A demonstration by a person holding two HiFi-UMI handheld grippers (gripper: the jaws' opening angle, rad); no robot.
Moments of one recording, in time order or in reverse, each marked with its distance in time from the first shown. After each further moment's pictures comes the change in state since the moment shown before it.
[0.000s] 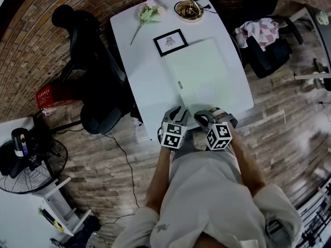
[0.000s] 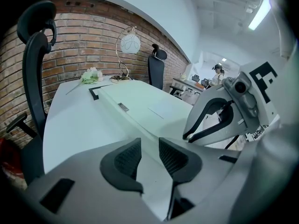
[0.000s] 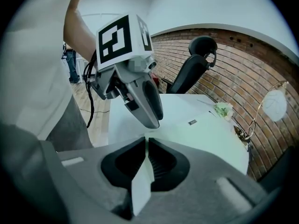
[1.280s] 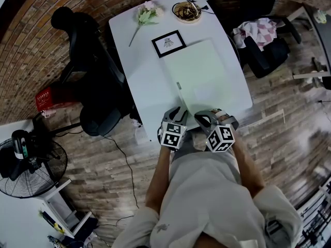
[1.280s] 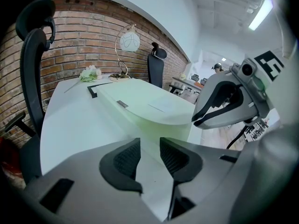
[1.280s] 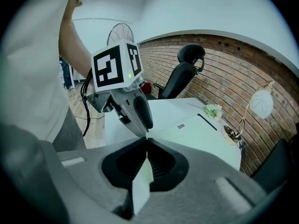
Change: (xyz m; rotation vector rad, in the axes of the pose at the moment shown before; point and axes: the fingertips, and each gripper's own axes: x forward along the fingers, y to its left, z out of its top) left arm 0.006 0.001 -0.004 0.013 0.001 -0.007; right arm -0.025 -0.013 0.016 0.071 -0.052 -0.084
